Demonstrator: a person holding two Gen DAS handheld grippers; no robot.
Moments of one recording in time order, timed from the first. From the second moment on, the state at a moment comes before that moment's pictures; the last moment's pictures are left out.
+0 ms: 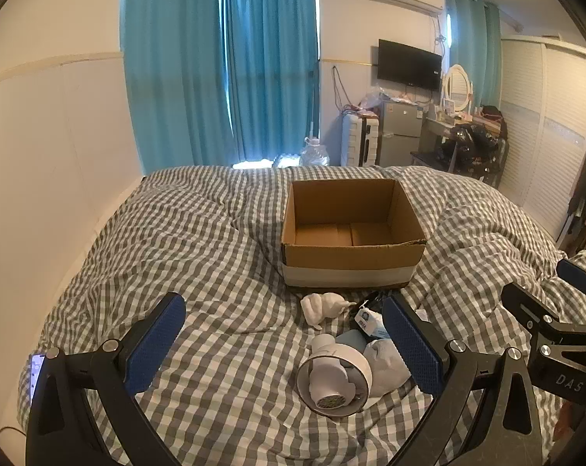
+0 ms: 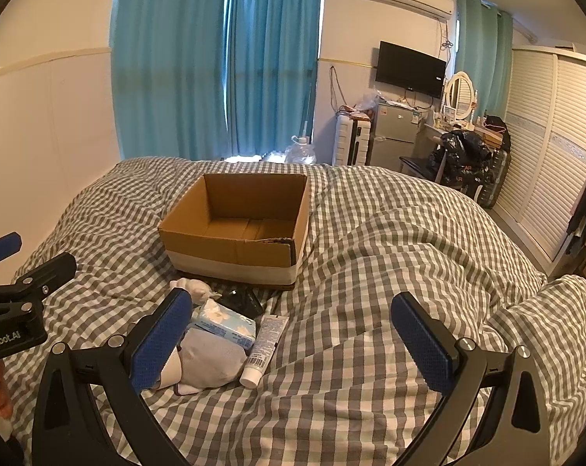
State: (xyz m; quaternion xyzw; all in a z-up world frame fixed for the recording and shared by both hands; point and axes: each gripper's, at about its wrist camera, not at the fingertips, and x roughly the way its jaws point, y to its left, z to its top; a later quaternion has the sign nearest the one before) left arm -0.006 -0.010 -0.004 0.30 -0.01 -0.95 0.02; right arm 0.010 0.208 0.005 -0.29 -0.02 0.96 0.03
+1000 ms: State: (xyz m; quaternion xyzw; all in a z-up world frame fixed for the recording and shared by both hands) left arm -0.004 -0.012 -0.007 0.30 0.00 -0.95 0.01; right arm 0.014 0.210 0.007 -0.28 0.00 0.96 0.01
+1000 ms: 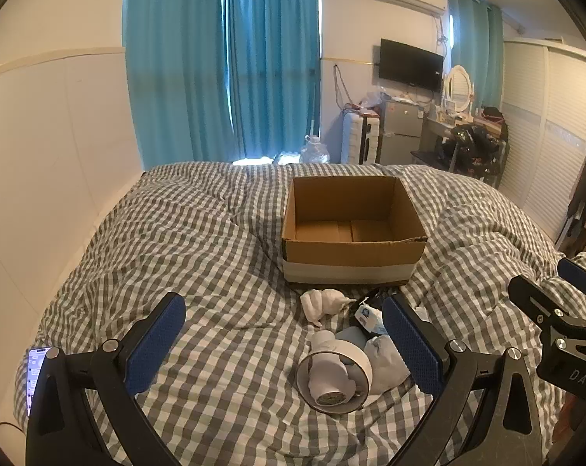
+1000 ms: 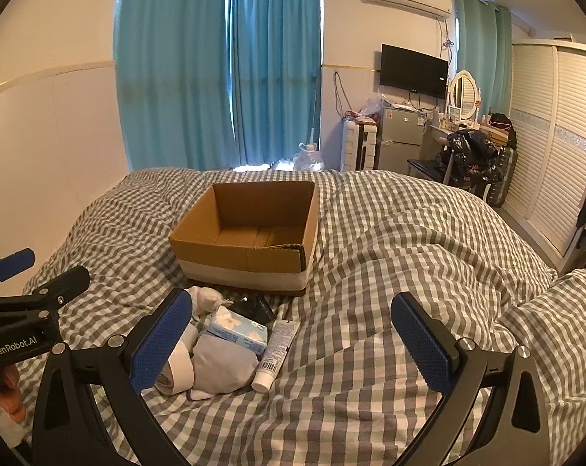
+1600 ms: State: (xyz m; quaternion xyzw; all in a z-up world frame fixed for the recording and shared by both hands) left arm 0.007 -0.011 0.006 0.29 0.00 -0.96 0.00; right arm 0.025 0.200 0.017 -0.27 -0.02 0.96 0.00
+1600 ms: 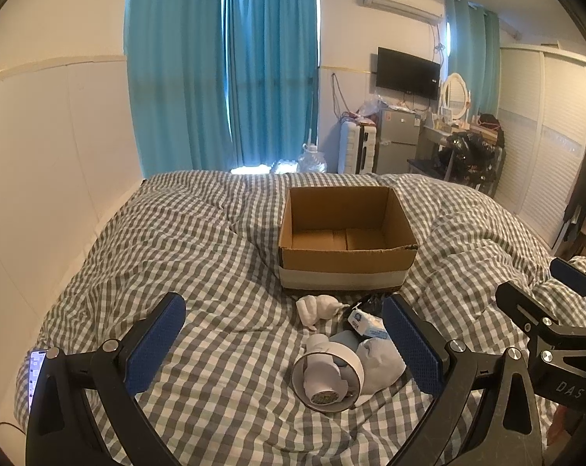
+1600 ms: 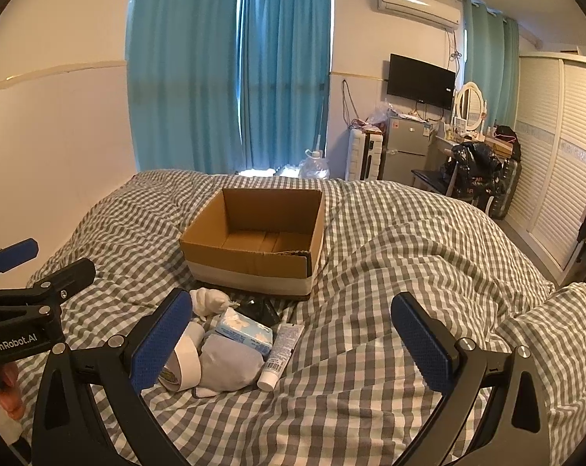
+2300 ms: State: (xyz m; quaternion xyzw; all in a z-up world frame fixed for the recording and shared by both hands) left arm -0.009 0.003 -0.033 0.34 -0.02 -0.94 -0.01; right arm 0.012 0.202 -0.002 -0.30 -0.02 0.95 0.00
